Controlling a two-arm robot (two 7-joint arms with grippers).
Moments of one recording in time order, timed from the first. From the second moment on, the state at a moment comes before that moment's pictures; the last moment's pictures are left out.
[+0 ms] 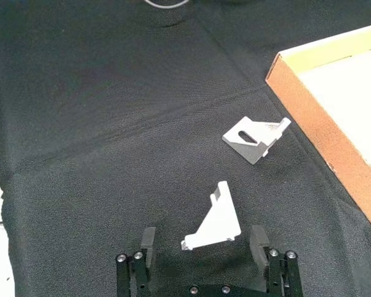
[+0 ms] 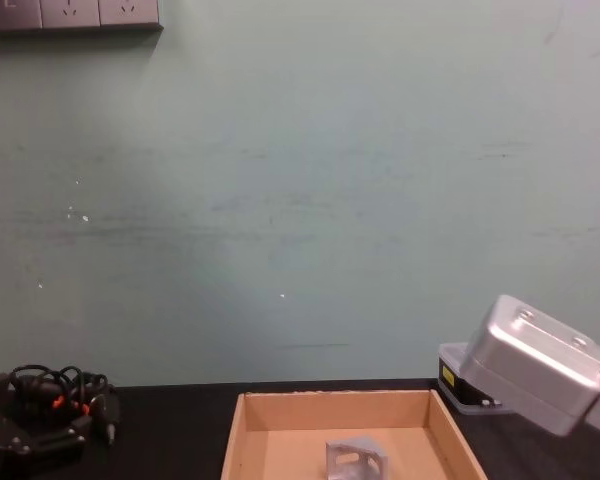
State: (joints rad) left arm -0.20 0.60 0.45 -1.41 -0.25 -0.12 0.03; right arm 0.25 0.67 -0.64 -1.81 0.13 0.57 0.62
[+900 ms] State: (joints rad) left arm -0.20 0.60 0.45 -1.41 -0.25 -0.12 0.03; right arm 0.25 0.67 -0.64 -1.82 0.13 0.57 0.62
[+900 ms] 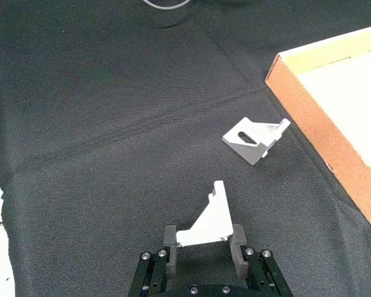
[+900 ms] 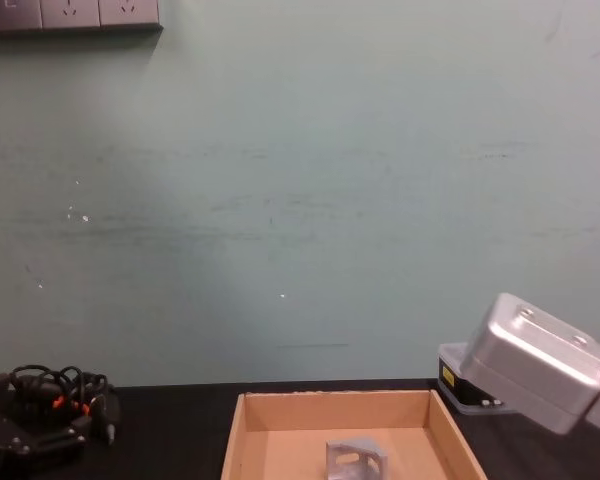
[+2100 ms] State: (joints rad) left arm -0.20 0.60 0.45 -1.41 -0.25 -0.12 0.03; right arm 0.47 0.59 -0.56 -1.70 0.09 0.65 0.59
